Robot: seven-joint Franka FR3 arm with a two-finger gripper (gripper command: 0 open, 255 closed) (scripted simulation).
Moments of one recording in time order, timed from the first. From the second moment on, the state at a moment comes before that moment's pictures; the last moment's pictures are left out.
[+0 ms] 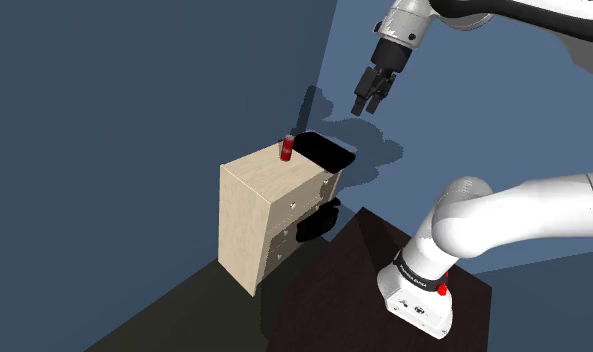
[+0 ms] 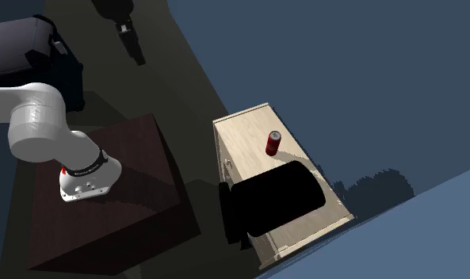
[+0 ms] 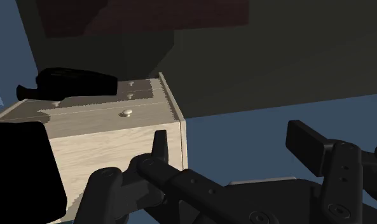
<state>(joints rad) 0.01 -0.82 -0.06 -2.34 0.10 1.58 -0.01</state>
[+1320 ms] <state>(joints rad) 0.00 -0.25 -0.21 -2.26 0.03 2.02 -0.26</state>
